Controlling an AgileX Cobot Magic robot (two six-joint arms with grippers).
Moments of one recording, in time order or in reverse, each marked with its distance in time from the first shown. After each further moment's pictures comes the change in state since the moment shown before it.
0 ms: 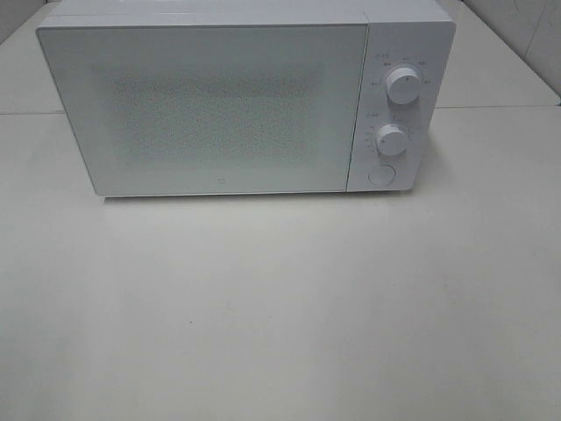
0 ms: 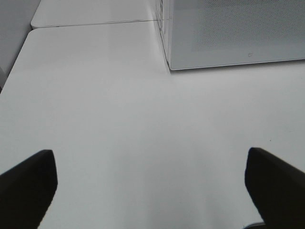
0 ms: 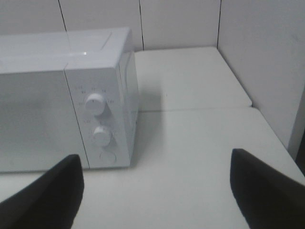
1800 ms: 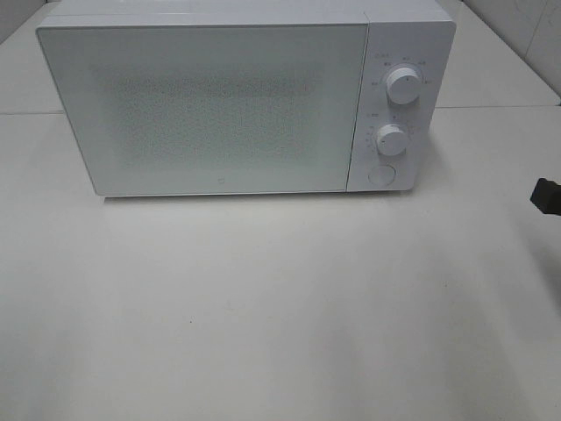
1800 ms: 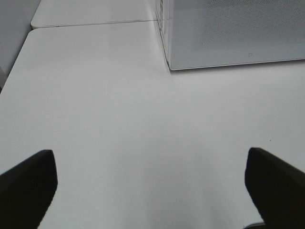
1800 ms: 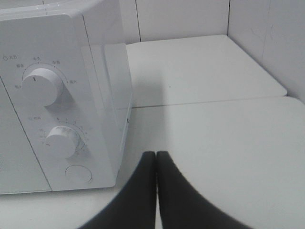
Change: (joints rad) left arm 0.000 0.000 0.000 0.000 0.000 0.000; right arm 0.000 1.169 0.399 -0.029 -1.577 0.060
